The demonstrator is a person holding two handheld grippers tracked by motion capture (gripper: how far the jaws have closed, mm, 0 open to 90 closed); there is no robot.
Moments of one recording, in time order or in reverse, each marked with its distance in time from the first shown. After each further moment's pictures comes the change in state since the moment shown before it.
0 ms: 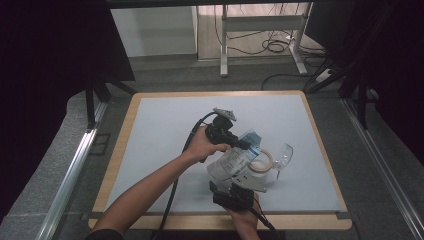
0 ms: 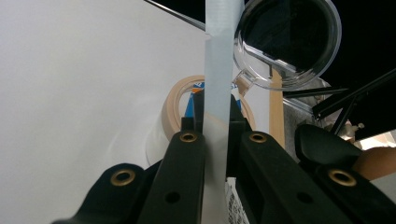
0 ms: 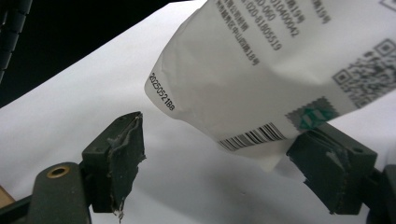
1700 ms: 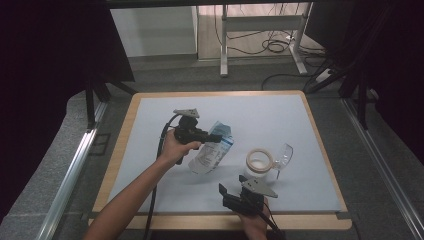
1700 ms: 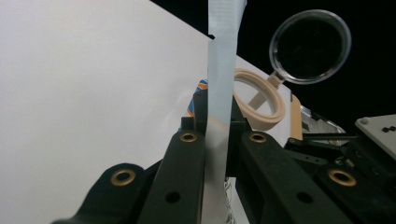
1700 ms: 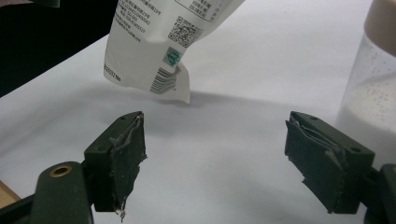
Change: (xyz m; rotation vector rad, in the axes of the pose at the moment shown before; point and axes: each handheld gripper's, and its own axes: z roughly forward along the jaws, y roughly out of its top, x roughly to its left) left arm 0.028 -0.061 -0.067 -0.192 0.099 -0.105; right arm -0.018 -0.009 -0.019 -0.007 -0.020 0.006
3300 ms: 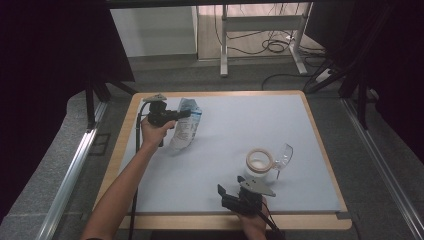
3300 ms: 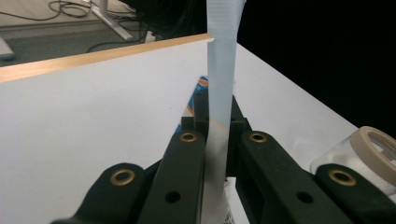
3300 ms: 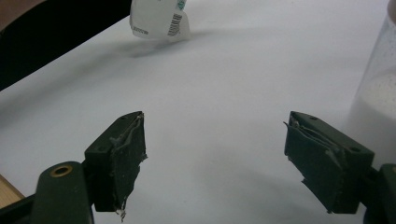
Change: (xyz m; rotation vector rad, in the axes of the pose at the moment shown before) left arm 0.084 -0.017 -0.062 -0.237 0.297 -0.098; right arm 0.000 -0.003 0.005 0.019 0.013 -0.003
